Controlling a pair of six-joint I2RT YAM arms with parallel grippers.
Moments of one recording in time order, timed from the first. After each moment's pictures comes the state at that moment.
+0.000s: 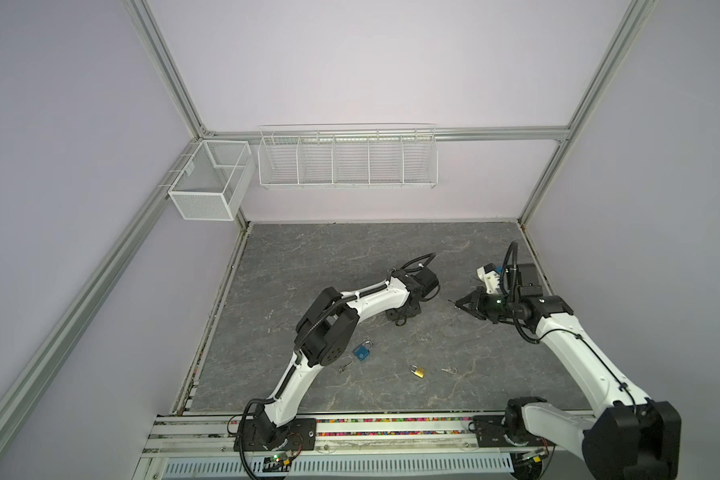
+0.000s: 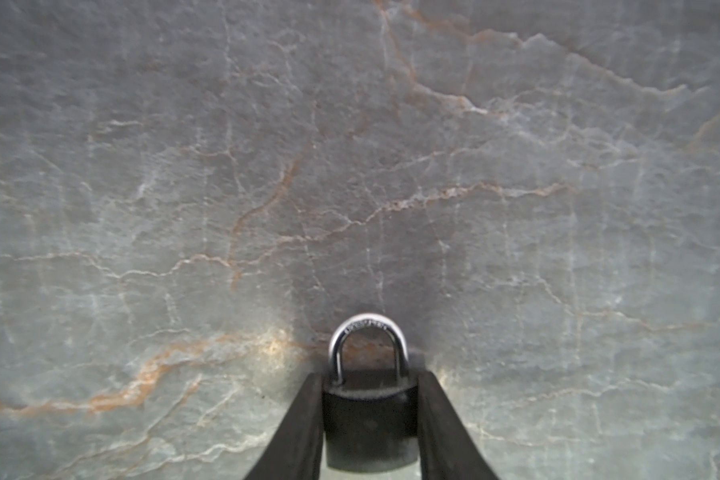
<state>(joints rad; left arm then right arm) -0.96 2.25 1.78 -0.90 -0.24 -1.08 0.11 1.15 0.85 -0.65 -0.61 0.52</state>
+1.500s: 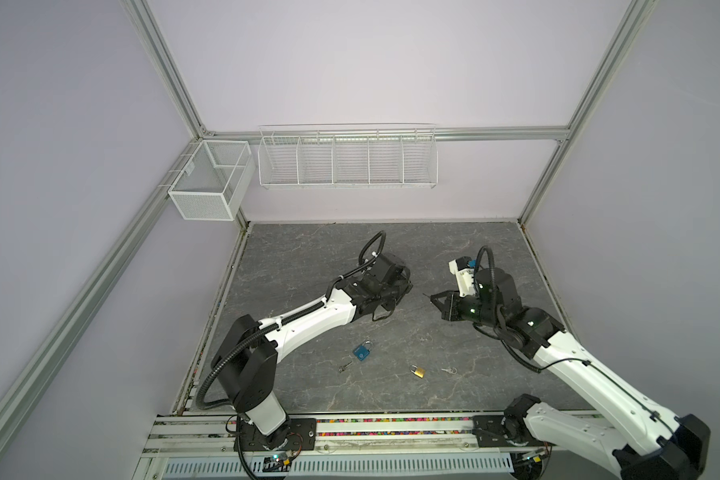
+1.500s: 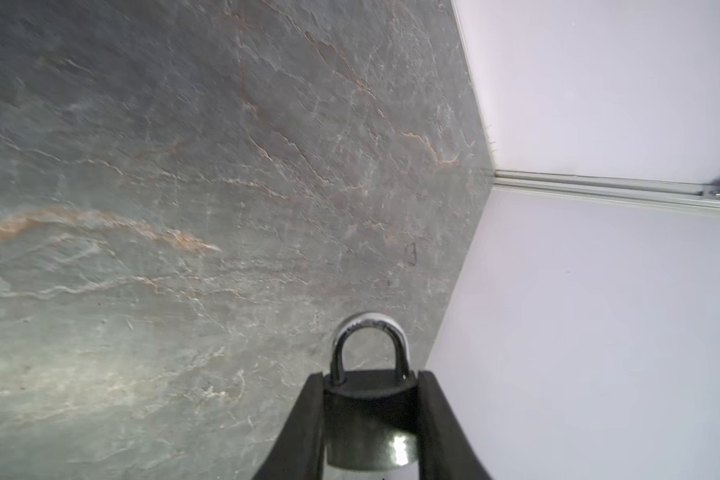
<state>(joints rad) -0.90 1.63 1.25 -0.28 -0.06 -1.56 0.61 1.01 0.88 -0.44 -0.17 0.56</state>
